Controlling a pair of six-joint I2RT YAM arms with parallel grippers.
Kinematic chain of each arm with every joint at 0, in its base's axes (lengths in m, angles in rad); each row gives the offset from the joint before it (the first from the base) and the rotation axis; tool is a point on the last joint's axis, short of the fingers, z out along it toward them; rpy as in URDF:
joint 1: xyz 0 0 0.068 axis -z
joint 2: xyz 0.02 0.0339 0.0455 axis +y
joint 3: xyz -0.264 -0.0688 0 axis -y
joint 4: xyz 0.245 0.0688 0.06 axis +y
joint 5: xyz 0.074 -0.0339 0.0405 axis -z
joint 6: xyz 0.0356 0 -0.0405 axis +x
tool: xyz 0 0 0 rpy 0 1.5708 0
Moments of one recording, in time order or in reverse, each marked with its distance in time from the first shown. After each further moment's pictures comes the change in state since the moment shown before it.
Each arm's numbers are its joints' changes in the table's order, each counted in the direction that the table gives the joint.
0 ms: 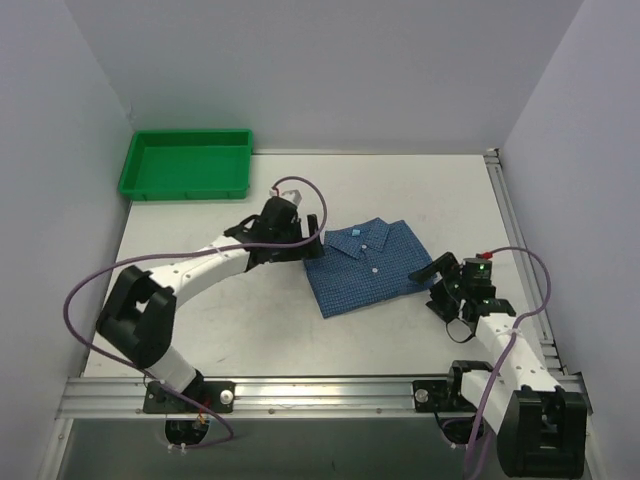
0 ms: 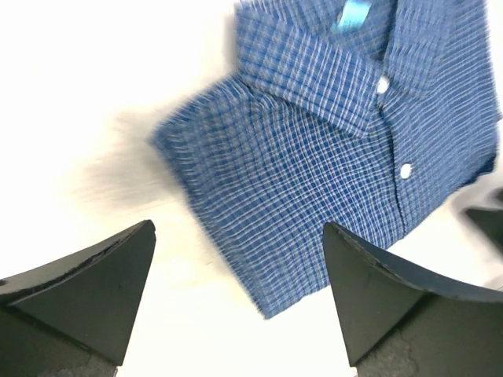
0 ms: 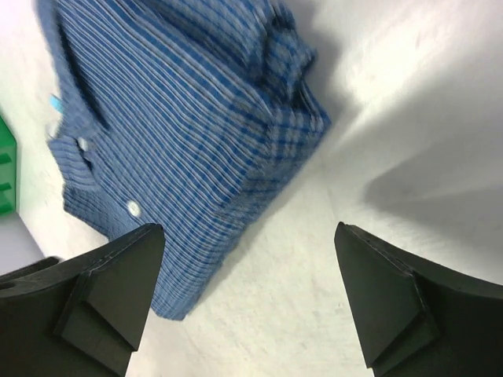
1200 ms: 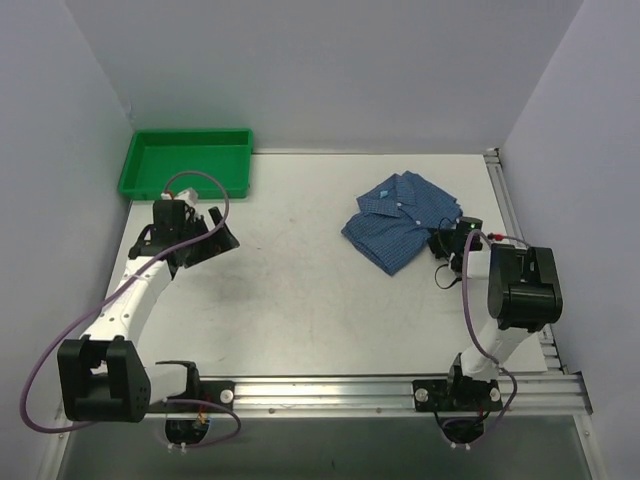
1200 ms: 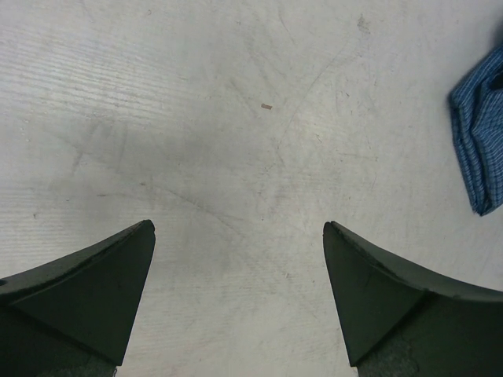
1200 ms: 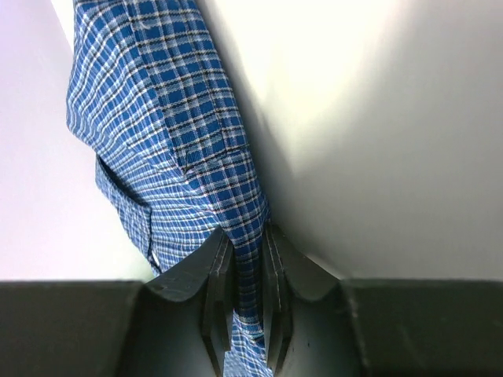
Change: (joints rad) left arm -0.615 -0.418 -0.211 0.190 0.188 0.211; right arm 0.017 0.813 0.247 -0.705 0.210 0.614
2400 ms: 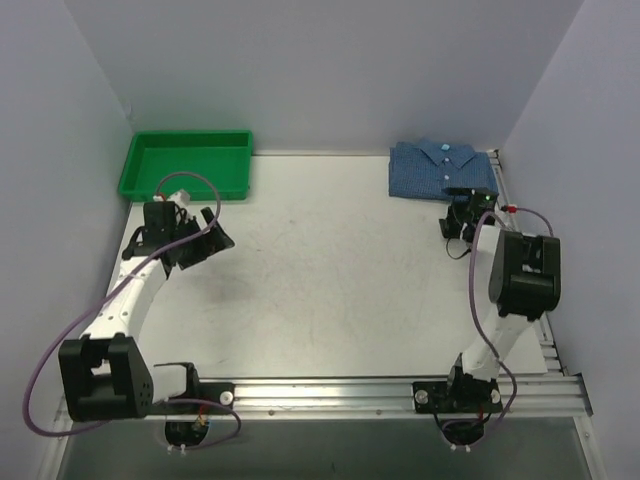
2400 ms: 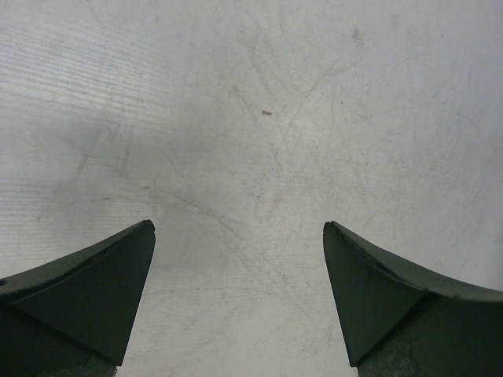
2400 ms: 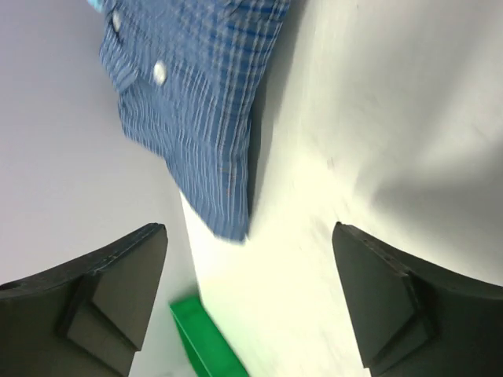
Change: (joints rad) left arm -0.075 0.032 0.000 -0.007 0.080 0.000; right arm 0.092 0.178 0.356 0.079 -0.022 -0.024
